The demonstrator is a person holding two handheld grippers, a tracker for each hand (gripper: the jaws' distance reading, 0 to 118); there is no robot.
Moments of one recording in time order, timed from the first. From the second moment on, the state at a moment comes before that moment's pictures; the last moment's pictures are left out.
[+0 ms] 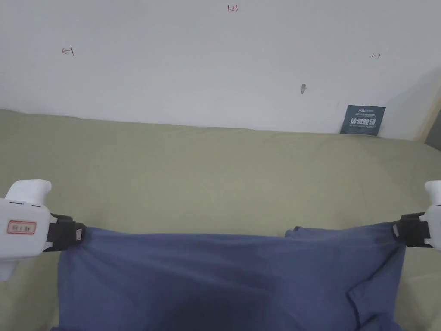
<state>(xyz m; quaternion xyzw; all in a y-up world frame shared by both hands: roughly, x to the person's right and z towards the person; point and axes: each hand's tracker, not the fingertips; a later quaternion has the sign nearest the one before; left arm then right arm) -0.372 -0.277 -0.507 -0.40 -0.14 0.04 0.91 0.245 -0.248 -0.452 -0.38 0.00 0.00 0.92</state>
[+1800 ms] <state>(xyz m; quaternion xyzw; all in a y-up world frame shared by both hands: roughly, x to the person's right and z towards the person) -0.370 -0.340 -0.331 -0.43 -0.11 0.10 0.89 0.153 -0.313 -0.262 -0.42 -0.04 -0.03 0.91</state>
